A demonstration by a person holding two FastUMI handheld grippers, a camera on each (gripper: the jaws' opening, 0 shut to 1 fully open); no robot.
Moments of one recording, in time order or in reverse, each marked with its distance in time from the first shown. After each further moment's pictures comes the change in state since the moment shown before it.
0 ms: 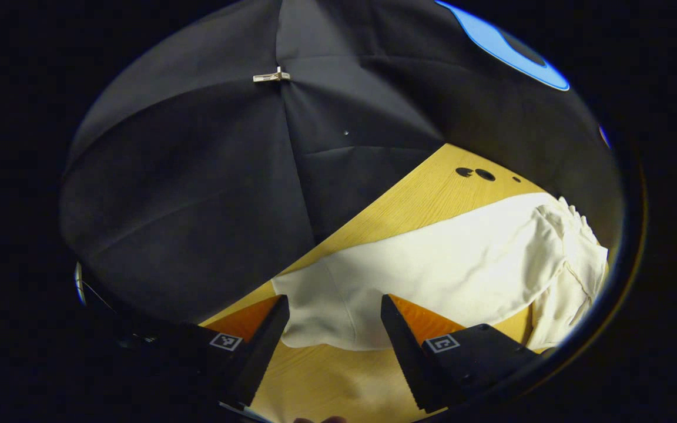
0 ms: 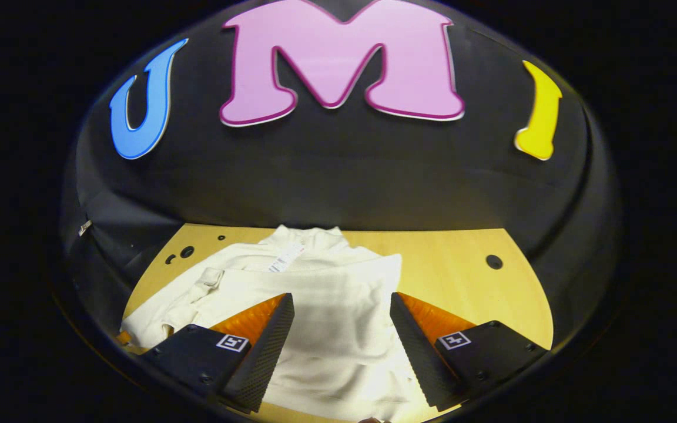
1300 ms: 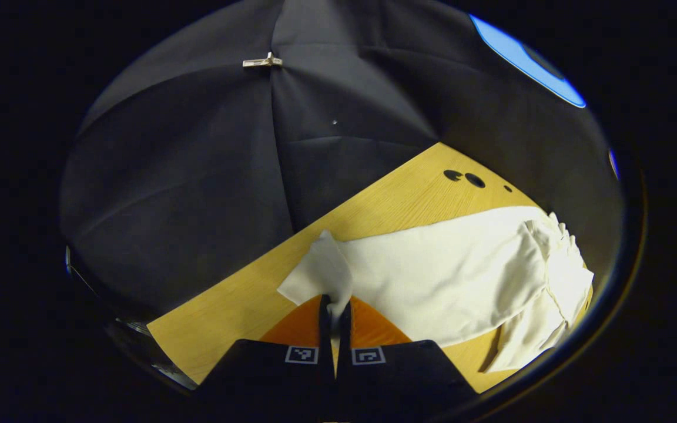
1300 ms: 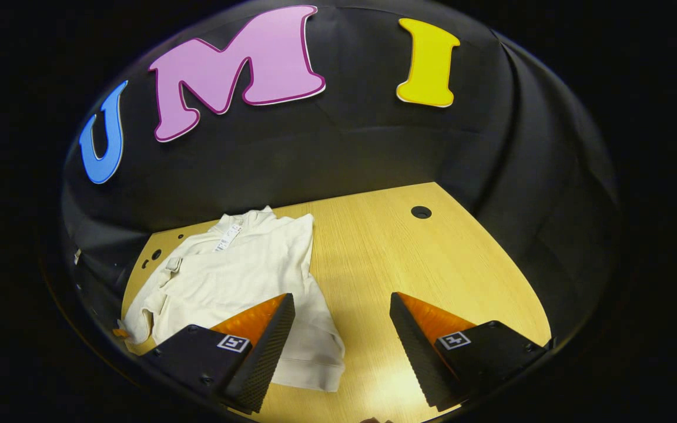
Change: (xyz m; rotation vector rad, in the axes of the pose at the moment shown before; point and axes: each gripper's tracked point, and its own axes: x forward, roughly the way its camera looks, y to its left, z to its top) left arm -0.001 -0.048 0.031 -0.090 0.042 -0.098; right arm -0.058 -0.105 -0.070 0.145 0.064 -0.121
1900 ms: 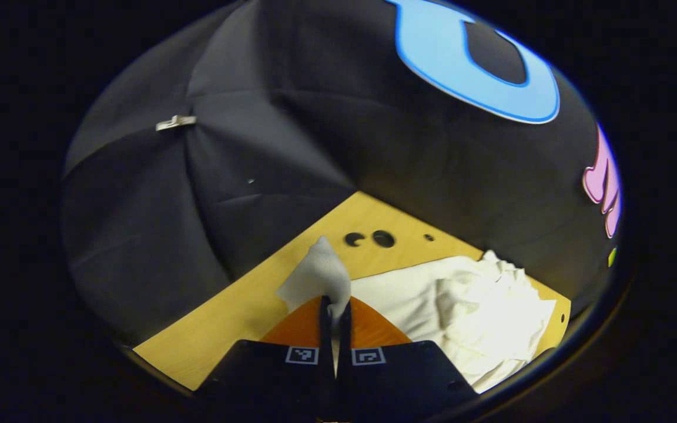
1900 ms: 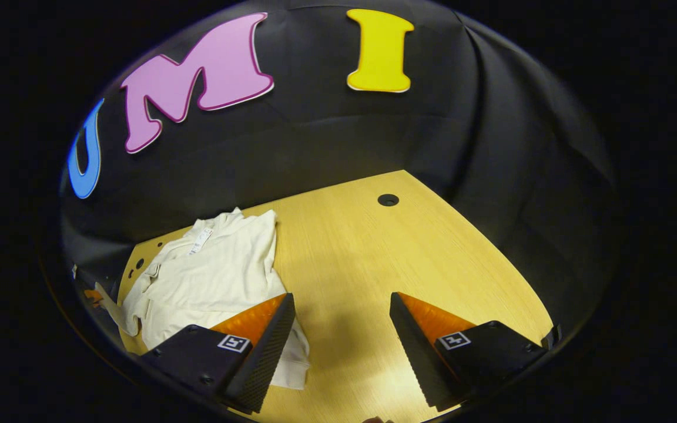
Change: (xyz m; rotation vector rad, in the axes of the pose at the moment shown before) left arm -0.034 -0.188 0.110 0.107 -0.154 -0.227; right arm 0.001 -0.068 -0.021 0.132 0.001 -0.092
